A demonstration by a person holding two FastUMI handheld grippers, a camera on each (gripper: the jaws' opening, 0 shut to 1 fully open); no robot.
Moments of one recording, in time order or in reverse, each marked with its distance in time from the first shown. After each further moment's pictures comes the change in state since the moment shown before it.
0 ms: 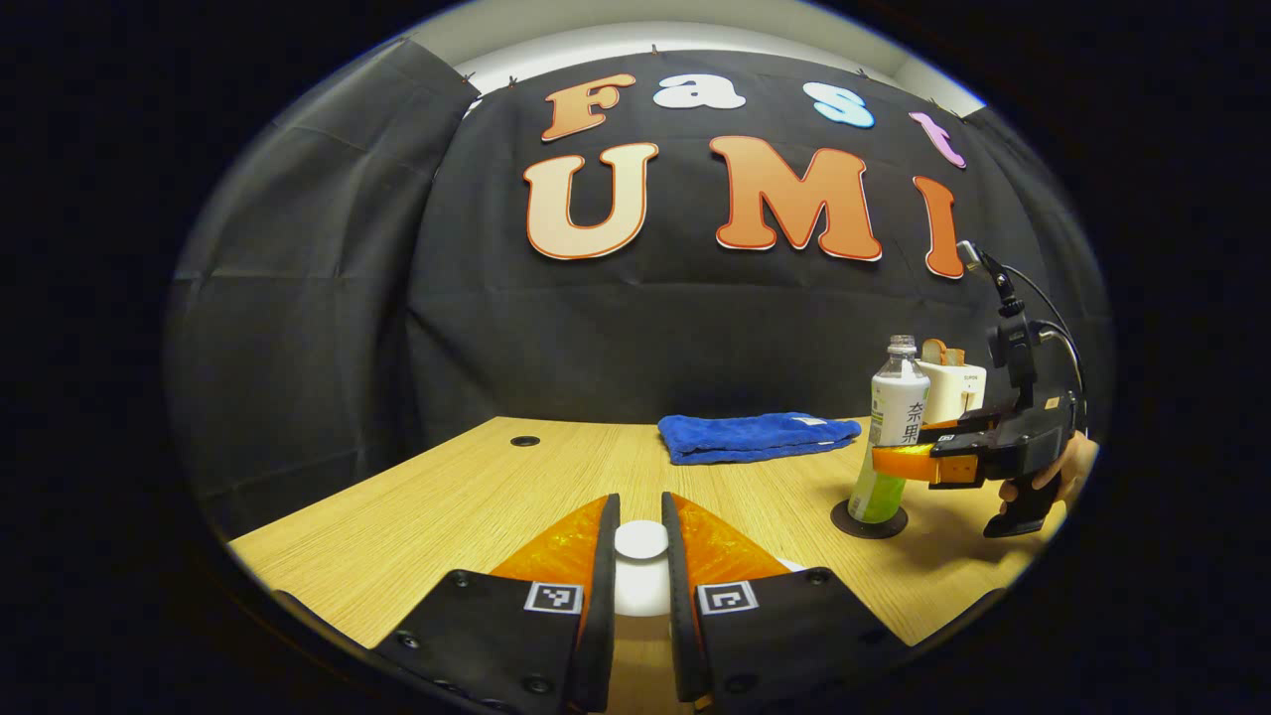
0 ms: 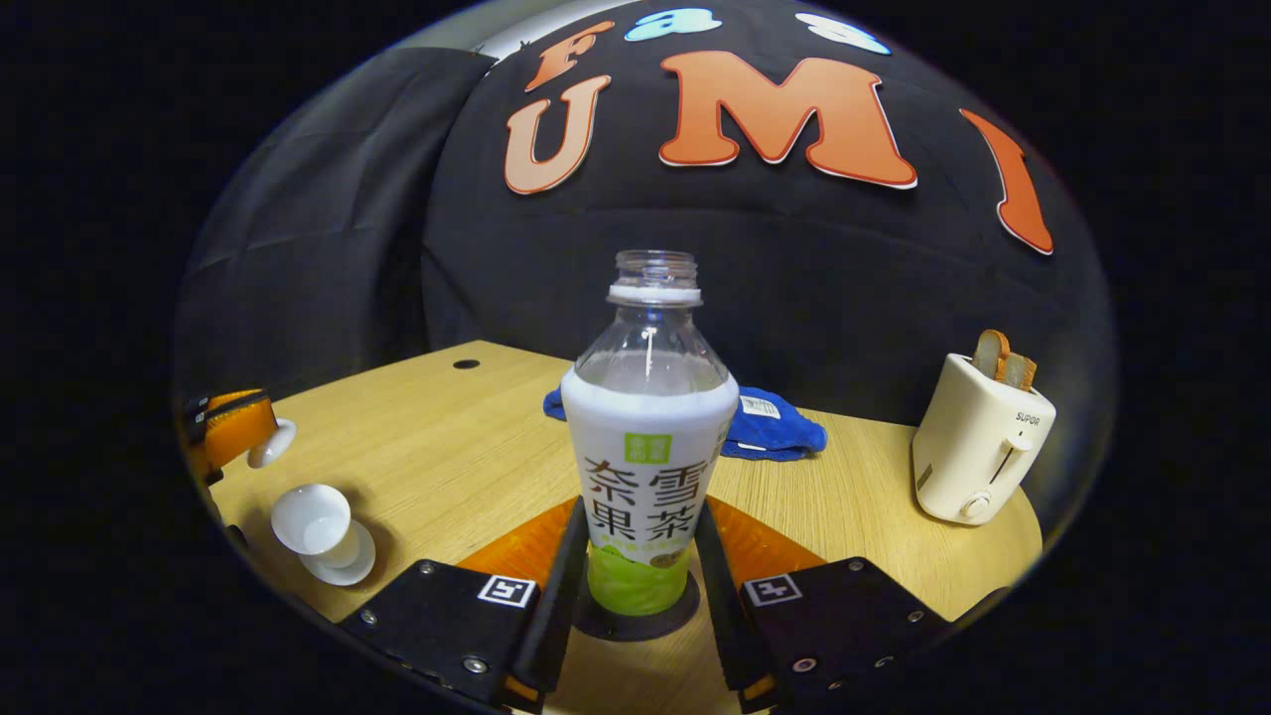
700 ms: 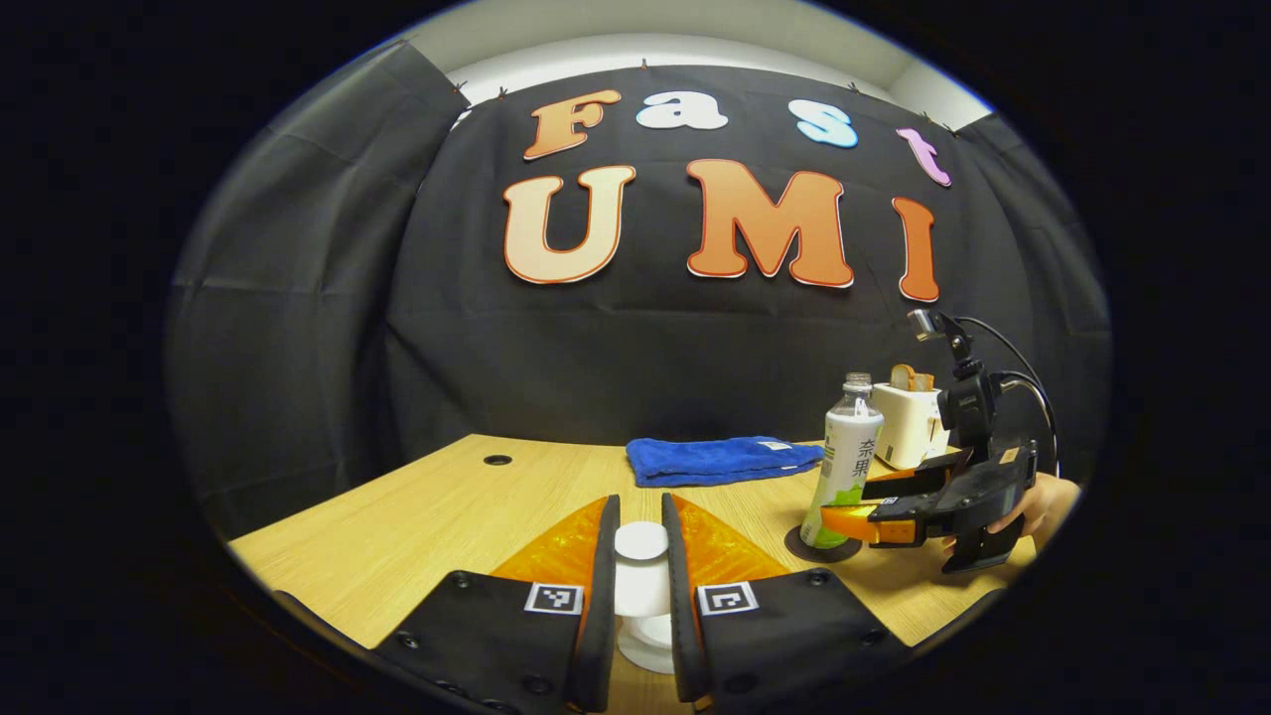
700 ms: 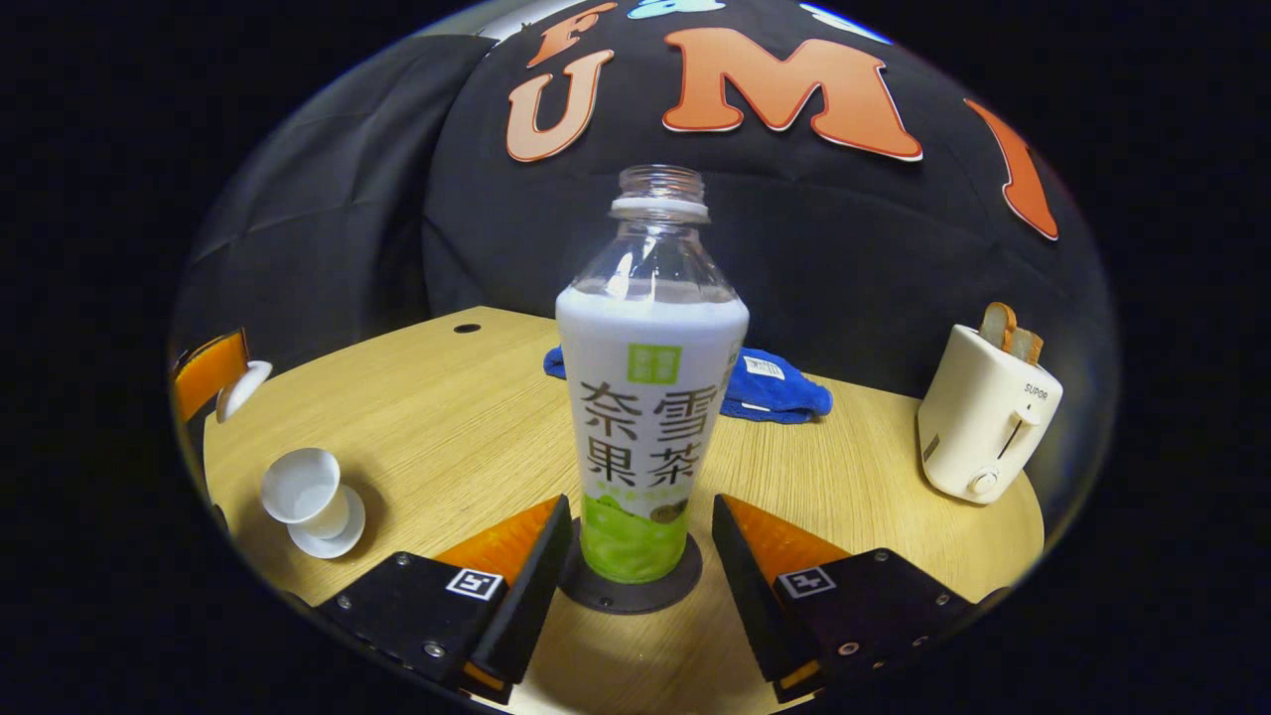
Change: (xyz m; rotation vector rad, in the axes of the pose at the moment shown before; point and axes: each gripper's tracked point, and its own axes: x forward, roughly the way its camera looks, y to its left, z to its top) left arm -0.012 -0.037 0.019 -0.023 -0.027 -0.074; right arm 0.002 -0.004 -0.032 -0.031 0.086 0.002
